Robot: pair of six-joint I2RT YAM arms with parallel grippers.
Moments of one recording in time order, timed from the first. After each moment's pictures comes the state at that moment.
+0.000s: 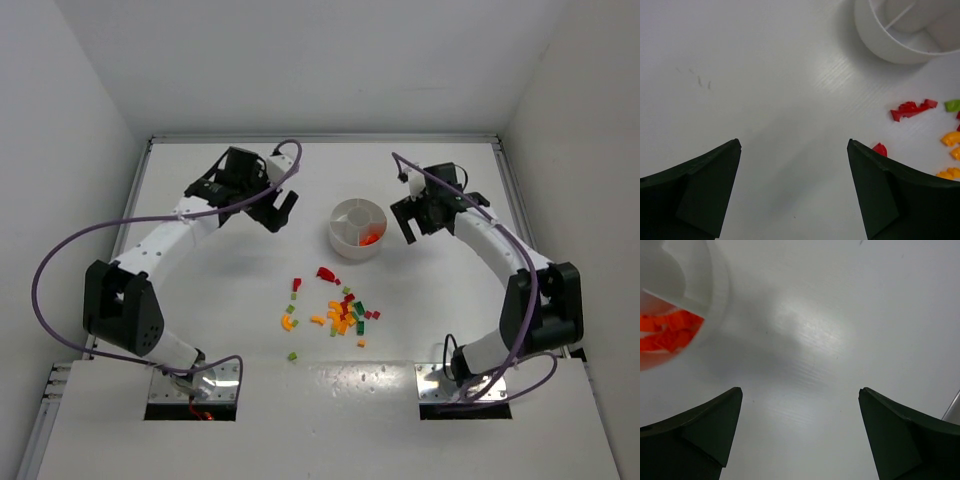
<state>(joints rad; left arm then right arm) -0.36 1.51 1.28 -0.52 0.17 0.28 0.22 1.50 1.08 -0.49 0.05 -0.29</state>
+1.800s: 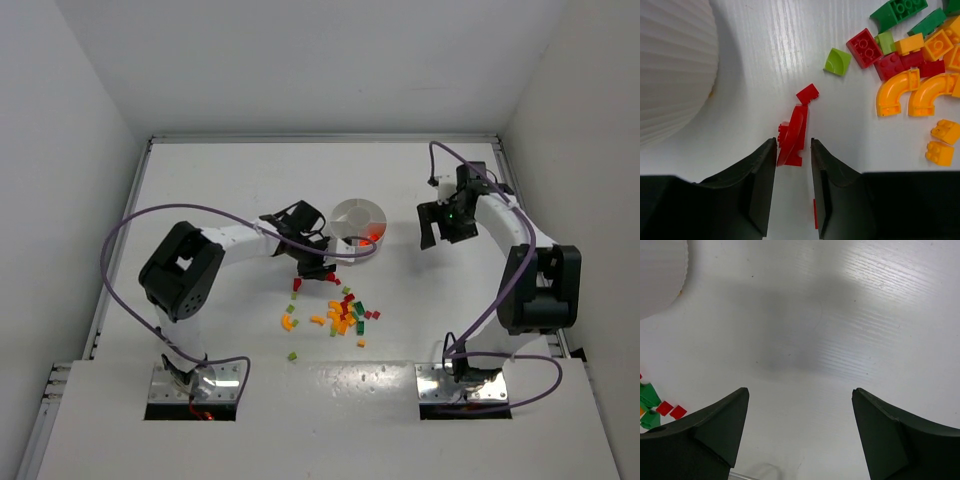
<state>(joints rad) -0.65 1.83 1.12 -0.36 0.54 0.87 -0.04 1.63 1.12 -0.73 -0.21 -0.24</state>
